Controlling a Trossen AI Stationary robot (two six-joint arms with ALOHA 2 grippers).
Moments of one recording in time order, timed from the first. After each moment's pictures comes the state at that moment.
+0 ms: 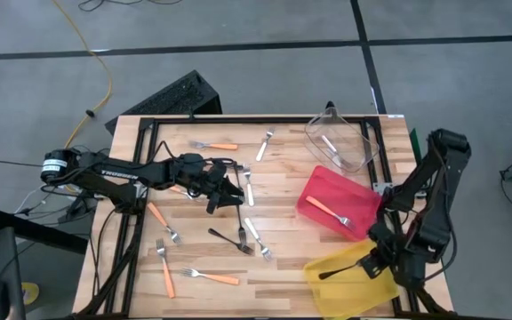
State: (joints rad) left arm 0.12 1.28 0.61 0.35 0.35 -0.56; right arm 1.14 1.22 0.96 -1.02 0.21 2.19
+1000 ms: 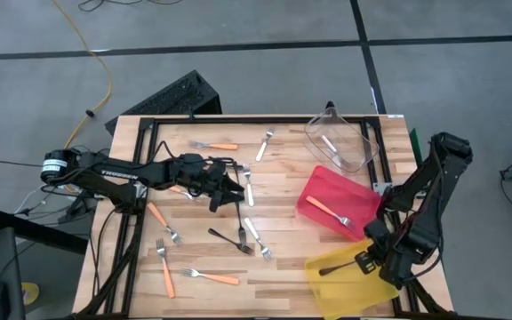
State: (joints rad) left arm 0.12 1.28 0.61 0.35 0.27 -0.54; right arm 1.06 1.28 0.96 -1.16 0.05 2.17
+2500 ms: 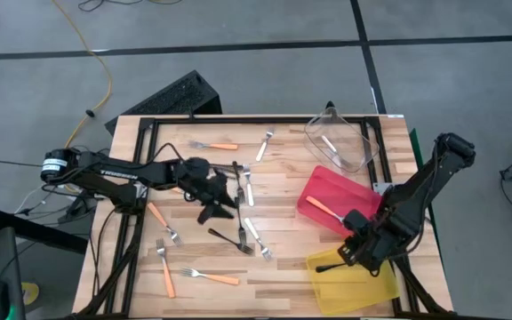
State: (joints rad) left arm 0.06 1.28 0.67 0.03 0.47 -0.29; right arm 0.82 1.24 0.96 -1.02 0.23 1.66
